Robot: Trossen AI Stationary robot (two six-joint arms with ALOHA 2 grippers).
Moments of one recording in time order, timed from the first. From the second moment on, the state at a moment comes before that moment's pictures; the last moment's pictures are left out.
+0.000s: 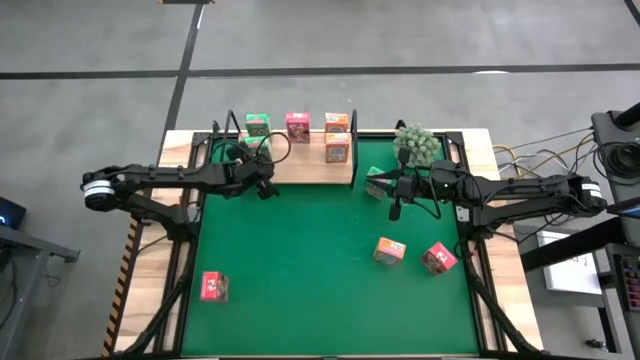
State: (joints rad) left arm 0.33 1.29 0.71 -0.35 -0.67 0.07; right arm -0.15 0.97 0.56 0.33 0.05 -0.58
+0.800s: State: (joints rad) left arm 0.41 1.31 0.71 -0.28 -0.67 0.11; right arm -0.15 0.97 0.56 0.33 0.06 -0.58
